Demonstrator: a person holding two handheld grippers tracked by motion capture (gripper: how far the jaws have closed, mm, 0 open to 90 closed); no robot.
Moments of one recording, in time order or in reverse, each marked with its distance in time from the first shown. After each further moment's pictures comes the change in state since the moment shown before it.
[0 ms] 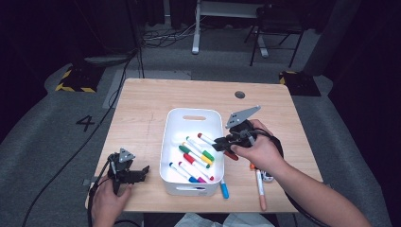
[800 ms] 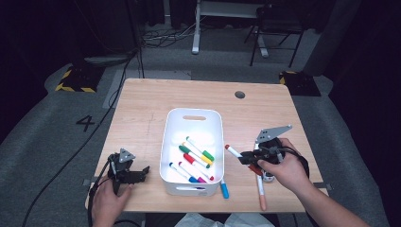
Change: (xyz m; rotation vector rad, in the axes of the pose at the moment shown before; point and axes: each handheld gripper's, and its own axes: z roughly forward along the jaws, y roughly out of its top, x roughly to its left) left arm 0.000 0.000 0.000 0.007 -0.004 0.007; right arm -0.005 -0.083 -0.033 0.002 -0.068 0.150
